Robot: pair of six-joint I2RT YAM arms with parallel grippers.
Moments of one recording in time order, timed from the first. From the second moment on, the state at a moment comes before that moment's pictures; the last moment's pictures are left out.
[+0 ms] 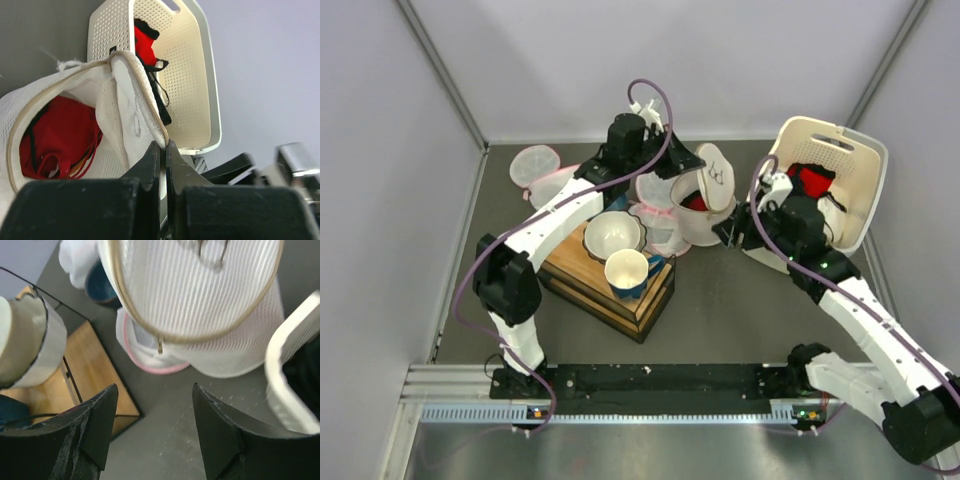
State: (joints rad) left arm -0.60 1.83 1.69 -0.12 0.41 -0.87; right arm 0.39 0.92 0.85 -0.24 -0.19 0.32
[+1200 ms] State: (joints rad) left arm -0.60 1.81 1.67 -0.10 0.35 -0.91; right arm 0.48 1.14 0.76 0.07 -0.05 0.50
